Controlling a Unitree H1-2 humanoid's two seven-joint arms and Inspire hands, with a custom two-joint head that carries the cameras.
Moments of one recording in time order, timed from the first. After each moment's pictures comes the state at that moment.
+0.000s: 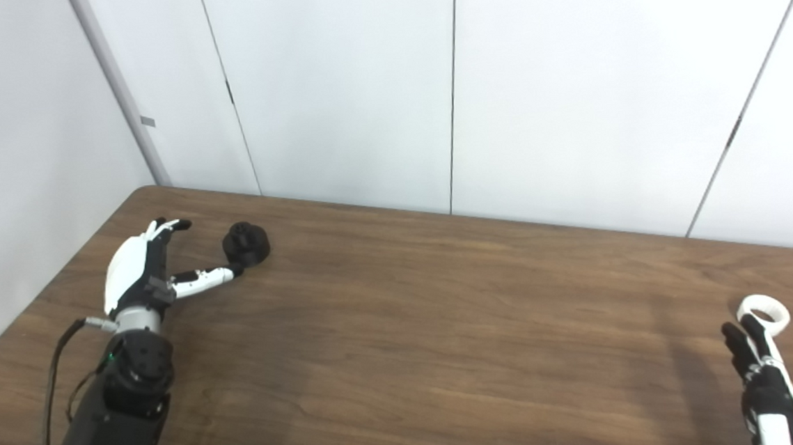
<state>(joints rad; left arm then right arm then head) -0.28 0.41 0.17 0.14 0.51 0.41 0.16 0.08 -0.18 -0.11 -0.04 0.07 -0.28 0.12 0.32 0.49</state>
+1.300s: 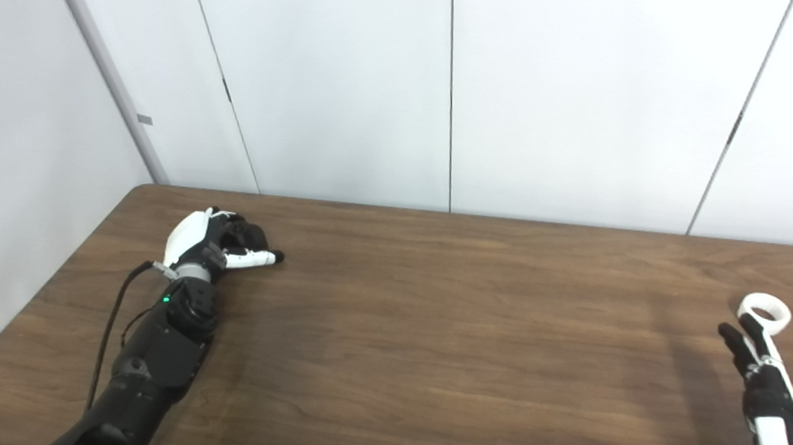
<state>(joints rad) -0.56 0.45 -0.05 0.64 0.47 0.32 0.20 0.08 -0.18 -0.11 -0.06 0.05 -0.28 0.10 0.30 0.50</state>
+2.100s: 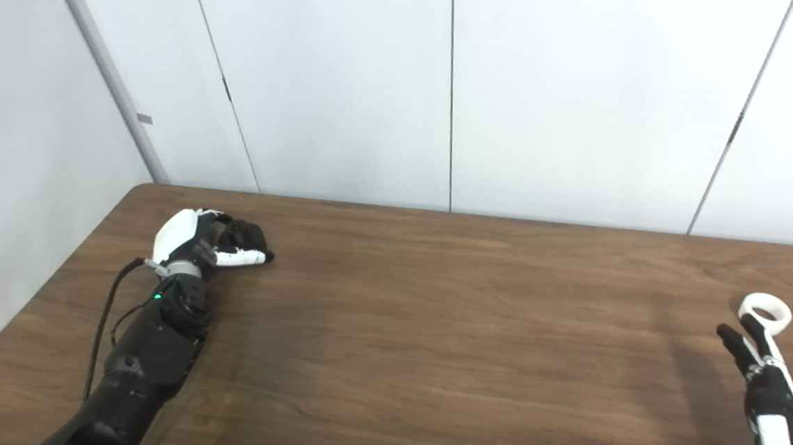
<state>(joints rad) -0.55 0.47 -0.06 0.60 0.47 0.38 0.20 0.08 -0.18 -0.12 -0.06 0.06 -0.28 0.10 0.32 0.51</state>
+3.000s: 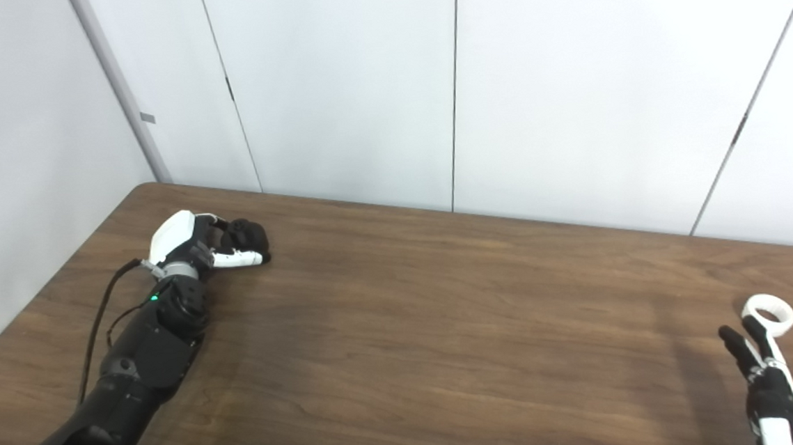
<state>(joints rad) -0.55 0.48 -0.06 0.60 0.47 0.38 0.19 0.09 -0.18 -0.12 -0.06 0.05 -0.27 0.10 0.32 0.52</state>
